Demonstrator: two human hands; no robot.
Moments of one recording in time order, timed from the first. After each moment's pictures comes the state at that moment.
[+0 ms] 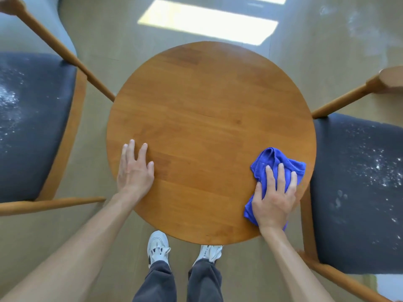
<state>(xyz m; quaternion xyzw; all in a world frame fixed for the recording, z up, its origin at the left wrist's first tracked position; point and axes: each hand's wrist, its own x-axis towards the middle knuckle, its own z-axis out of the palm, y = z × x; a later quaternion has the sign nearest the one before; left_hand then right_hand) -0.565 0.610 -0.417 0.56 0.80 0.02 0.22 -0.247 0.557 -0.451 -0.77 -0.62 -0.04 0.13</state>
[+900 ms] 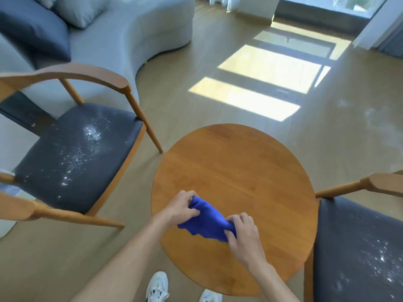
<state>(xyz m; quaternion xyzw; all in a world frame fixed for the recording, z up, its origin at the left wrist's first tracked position) -0.544 0.634 -0.292 0.50 0.71 0.08 0.49 -0.325 0.603 -0.332 -0.58 -0.76 0.28 0.10</state>
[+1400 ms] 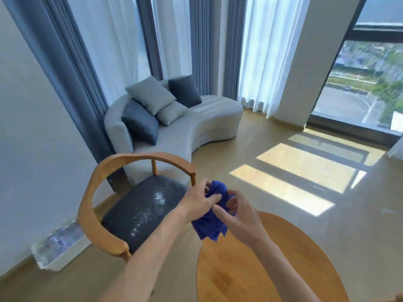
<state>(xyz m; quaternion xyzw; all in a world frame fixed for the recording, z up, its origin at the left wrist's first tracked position) -0.634 0.617 0.035 0.49 0.72 0.36 0.33 -0.481 0.648 0.025 -0.40 -0.78 0.42 0.24</state>
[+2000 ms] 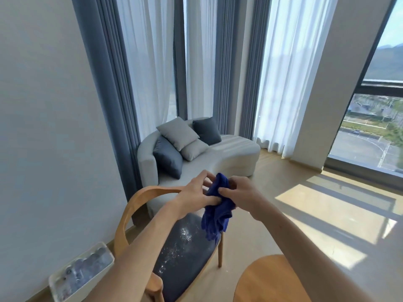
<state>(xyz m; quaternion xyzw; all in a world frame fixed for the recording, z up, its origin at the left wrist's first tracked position) -0.773 0.537 0.146 0.52 0.64 0.45 0.34 -0.633 0.626 0.155 -0.37 -0.78 0.46 0.20</state>
